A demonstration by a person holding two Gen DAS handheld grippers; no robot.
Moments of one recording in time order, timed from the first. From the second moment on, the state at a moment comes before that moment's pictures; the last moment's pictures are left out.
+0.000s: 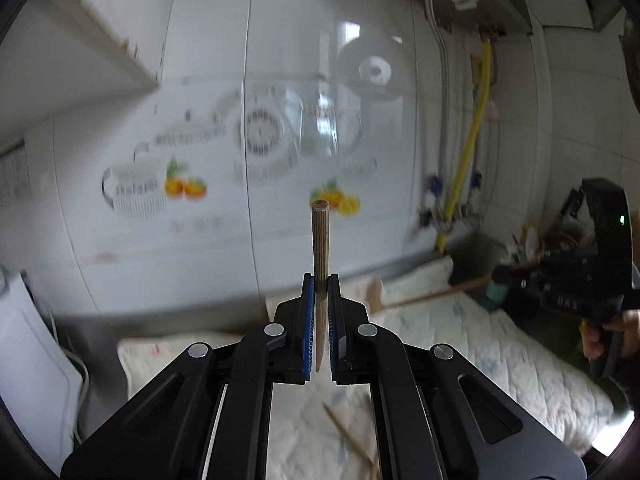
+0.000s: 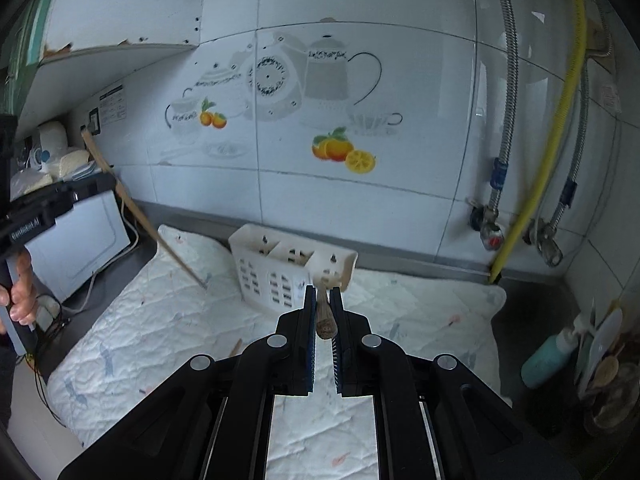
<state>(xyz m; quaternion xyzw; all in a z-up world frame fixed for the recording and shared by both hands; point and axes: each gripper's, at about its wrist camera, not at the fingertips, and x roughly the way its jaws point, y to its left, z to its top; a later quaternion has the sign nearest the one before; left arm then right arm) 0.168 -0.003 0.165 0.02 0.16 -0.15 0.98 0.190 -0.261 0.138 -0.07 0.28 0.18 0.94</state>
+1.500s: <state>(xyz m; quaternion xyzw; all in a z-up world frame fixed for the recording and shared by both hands) 0.173 -0.003 0.101 0.02 0.21 -0.12 0.97 0.191 -0.262 0.109 -0.07 0.30 0.19 0.93</state>
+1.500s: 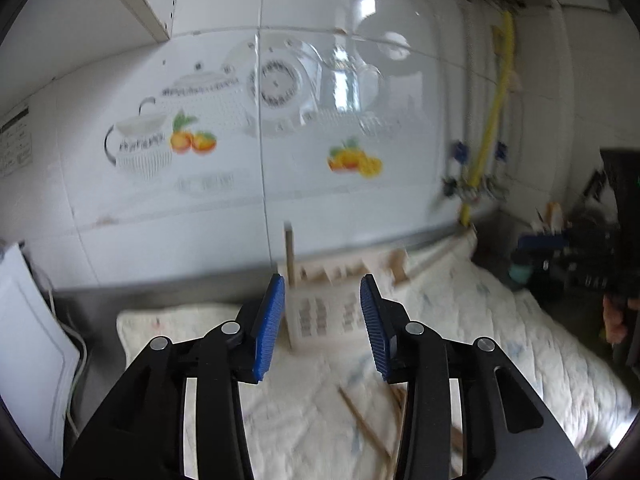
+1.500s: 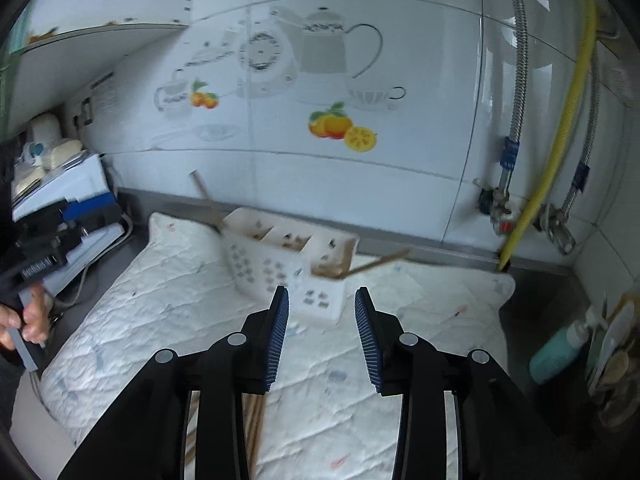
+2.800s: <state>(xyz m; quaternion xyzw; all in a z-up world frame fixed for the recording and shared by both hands) 0.103 -0.025 -0.100 0.04 0.39 -0.18 0.90 0.058 -0.265 -0.068 0.01 0.39 0.16 0.90</state>
